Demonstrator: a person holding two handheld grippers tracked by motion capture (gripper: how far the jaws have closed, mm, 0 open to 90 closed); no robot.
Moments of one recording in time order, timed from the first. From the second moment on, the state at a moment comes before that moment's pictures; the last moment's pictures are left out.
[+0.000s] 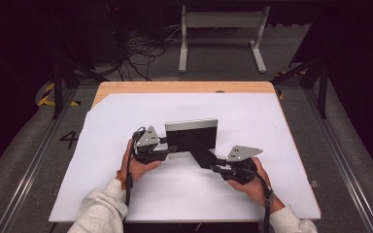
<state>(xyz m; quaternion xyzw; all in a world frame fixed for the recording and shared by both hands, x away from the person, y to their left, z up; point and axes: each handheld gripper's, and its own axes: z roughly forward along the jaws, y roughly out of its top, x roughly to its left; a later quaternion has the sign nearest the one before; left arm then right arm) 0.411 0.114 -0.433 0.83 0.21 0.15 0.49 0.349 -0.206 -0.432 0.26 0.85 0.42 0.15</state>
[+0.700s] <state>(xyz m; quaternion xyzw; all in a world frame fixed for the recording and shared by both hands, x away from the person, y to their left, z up) 0.405 0.116 -0.426 0.83 0.19 0.14 0.50 0.346 -0.200 -0.434 0.24 0.88 0.39 0.14</state>
